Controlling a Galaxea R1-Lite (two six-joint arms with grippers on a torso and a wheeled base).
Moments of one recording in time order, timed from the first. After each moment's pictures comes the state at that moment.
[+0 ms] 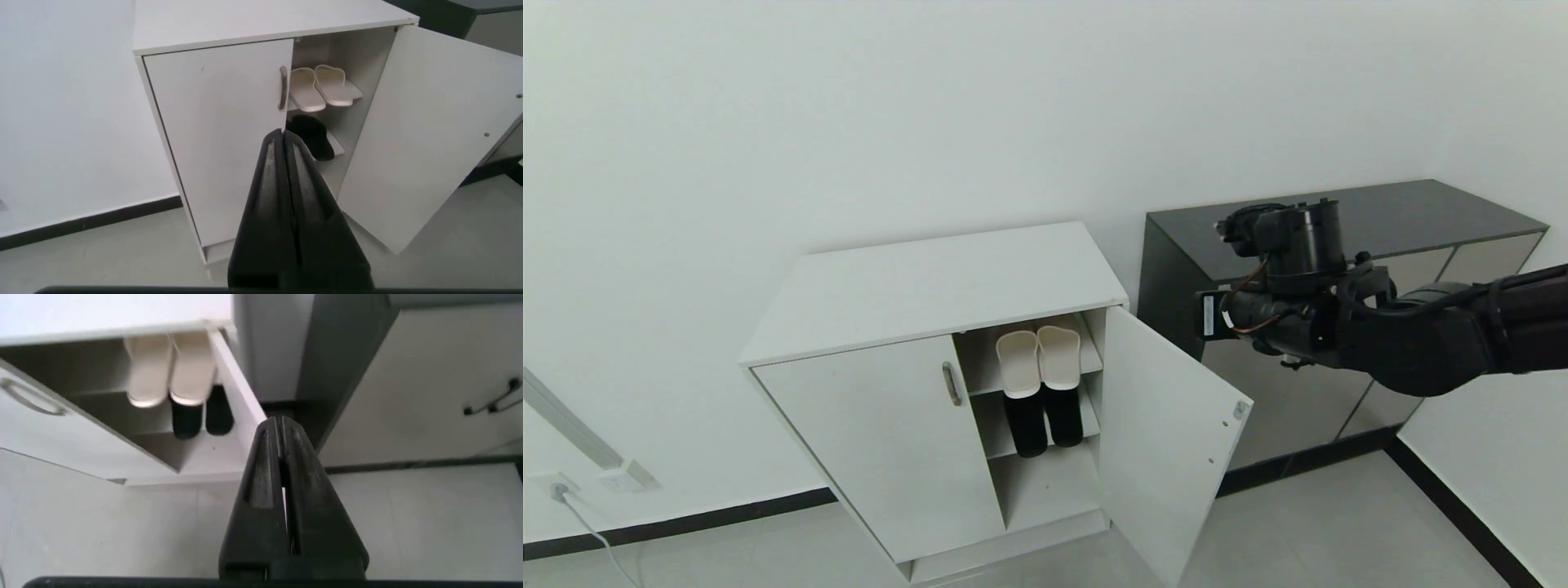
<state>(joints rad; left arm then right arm) 0.00 0.00 0.00 0.00 -0.01 0.00 0.54 1.91 -1.28 -0.27 -0.30 0.16</state>
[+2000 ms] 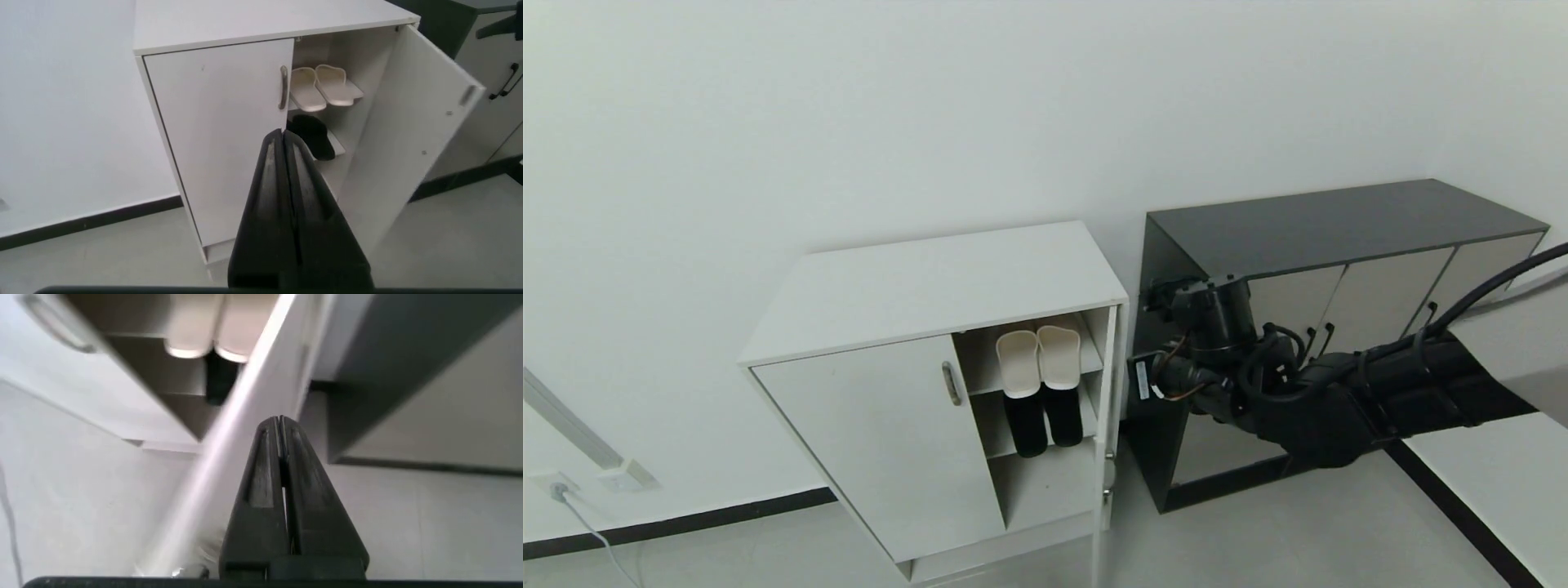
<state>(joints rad) 0.00 0.00 0.00 0.00 -0.01 0.00 0.69 2.04 -1.20 -0.44 -0.28 0.11</state>
